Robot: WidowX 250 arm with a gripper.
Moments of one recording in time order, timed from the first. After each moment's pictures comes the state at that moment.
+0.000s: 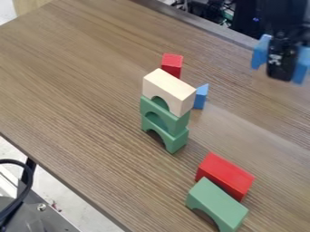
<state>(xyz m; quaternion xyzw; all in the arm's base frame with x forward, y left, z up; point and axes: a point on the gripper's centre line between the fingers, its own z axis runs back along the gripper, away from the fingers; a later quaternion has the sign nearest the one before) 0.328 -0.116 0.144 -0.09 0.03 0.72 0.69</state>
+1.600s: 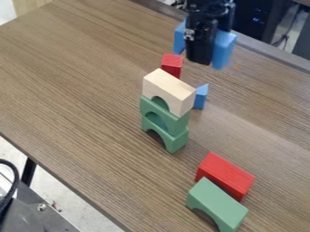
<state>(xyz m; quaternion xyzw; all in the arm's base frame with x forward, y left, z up) 0.283 -0.037 0.147 -0.01 0.06 0.74 0.67</state>
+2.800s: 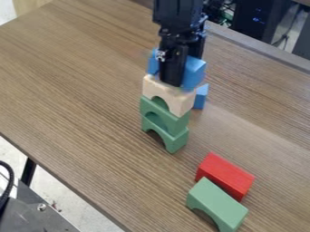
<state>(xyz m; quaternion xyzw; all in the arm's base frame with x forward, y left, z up) 0.269 -0.014 0.113 0.04 0.09 0.73 0.67</state>
